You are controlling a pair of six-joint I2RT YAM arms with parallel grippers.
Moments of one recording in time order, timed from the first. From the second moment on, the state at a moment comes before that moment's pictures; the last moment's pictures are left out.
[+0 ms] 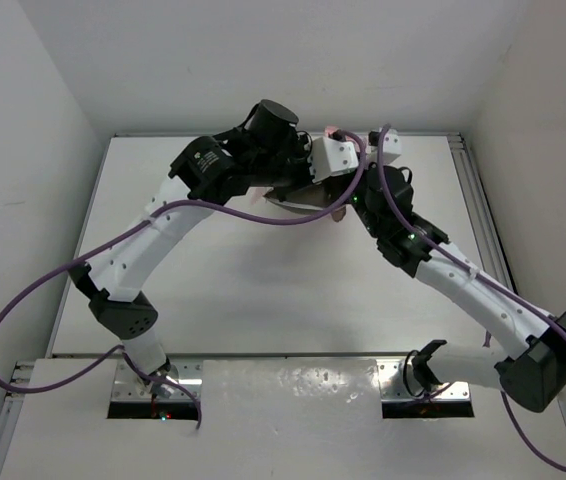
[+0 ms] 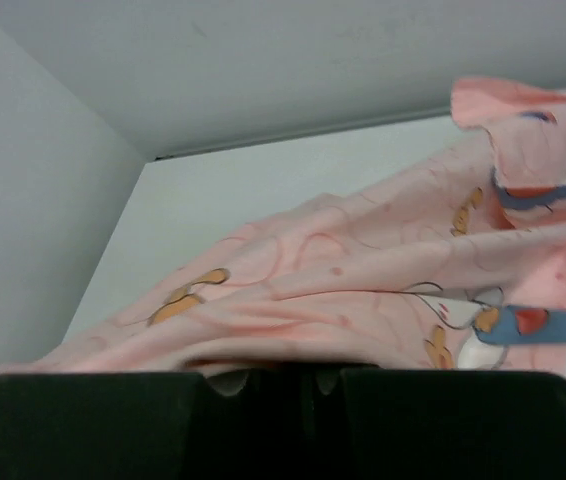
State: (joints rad) left arm -0.85 1.71 2.19 -1.10 0.11 0.67; right arm 0.65 1.21 1.03 0.07 0.34 0.46
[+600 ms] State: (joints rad) left arm -0.85 1.72 2.13 -1.04 0.08 0.66; right arm 0.58 1.06 0.93 0.05 0.35 0.72
